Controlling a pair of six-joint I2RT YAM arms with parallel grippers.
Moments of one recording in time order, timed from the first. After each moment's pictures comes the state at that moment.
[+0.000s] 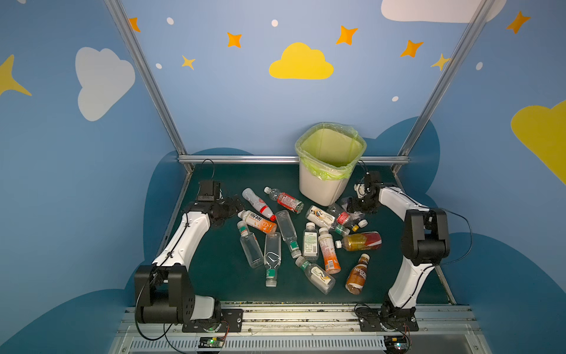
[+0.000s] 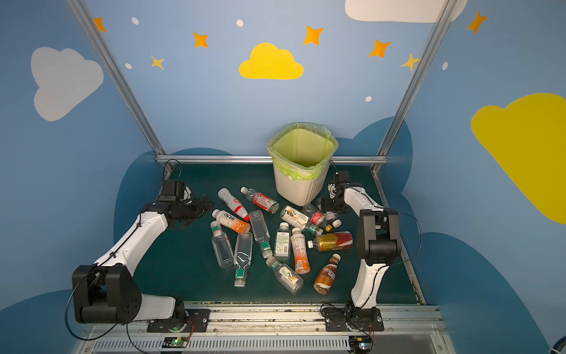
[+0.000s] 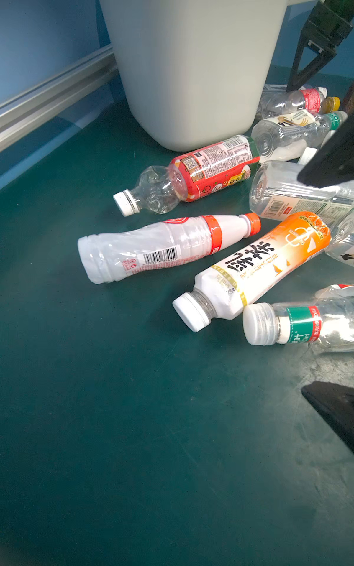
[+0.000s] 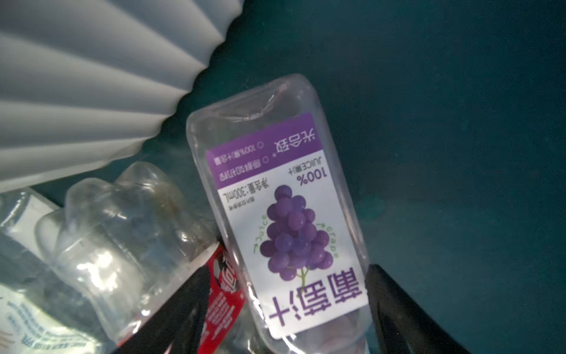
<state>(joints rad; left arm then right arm) 0.00 1.39 1.07 -0.62 0.22 -0.59 0.11 1.92 1.41 -0.71 -0.10 0.02</state>
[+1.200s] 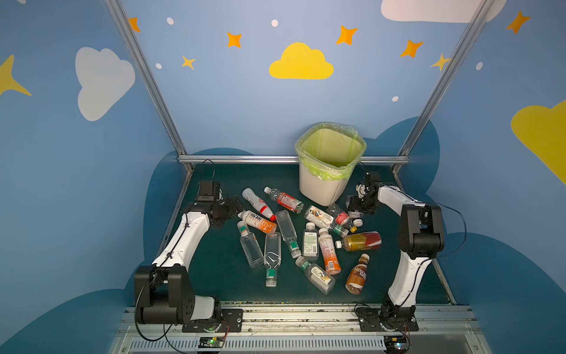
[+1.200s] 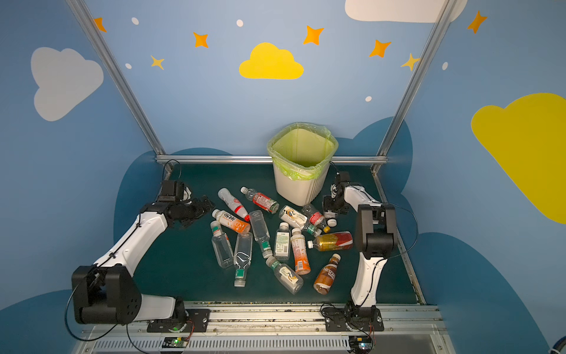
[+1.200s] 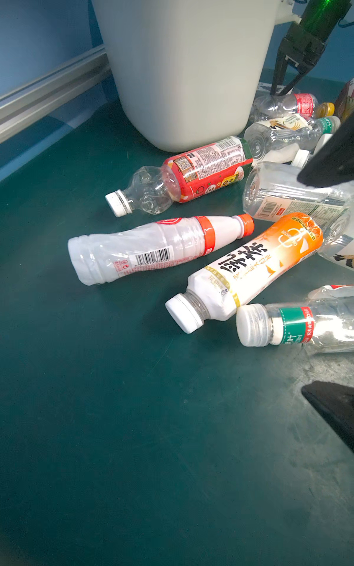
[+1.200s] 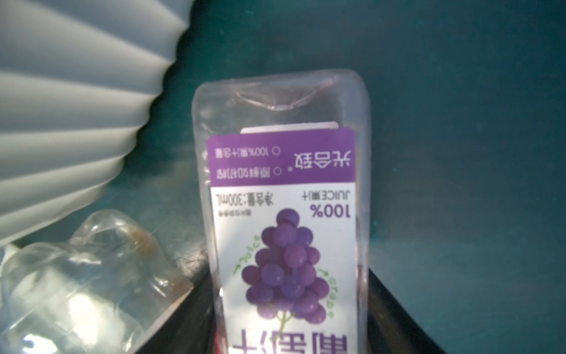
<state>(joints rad) 0.00 1.39 1.07 -0.64 0.24 -0.58 0.07 2.00 1.44 -0.69 -0.12 0.12</state>
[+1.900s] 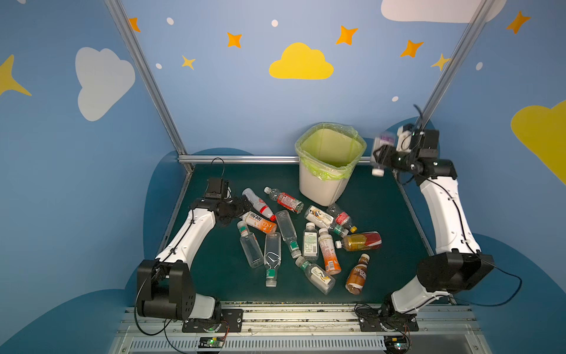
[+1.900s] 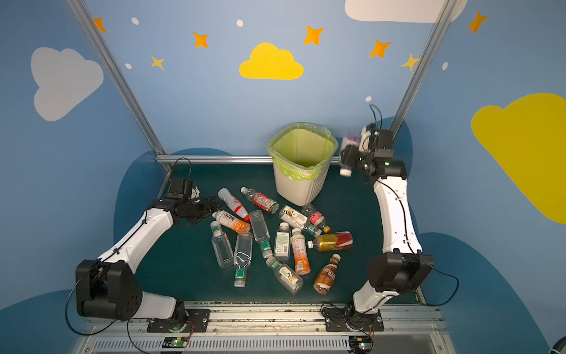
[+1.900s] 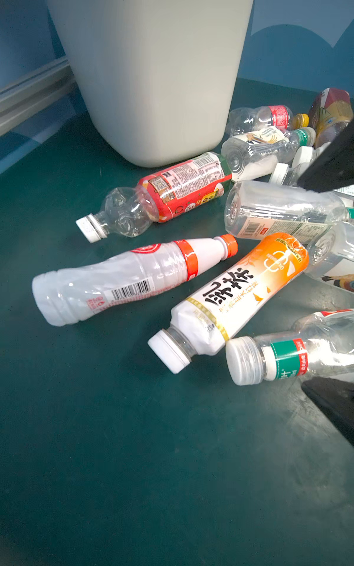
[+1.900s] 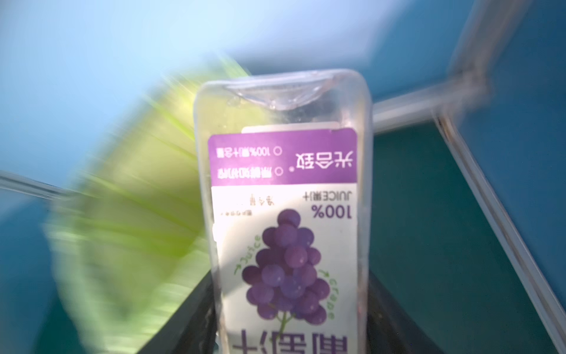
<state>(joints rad) -0.09 1.43 1.12 -0.66 0.26 -0.60 0.05 1.69 2.08 -0.81 -0.22 0.29</state>
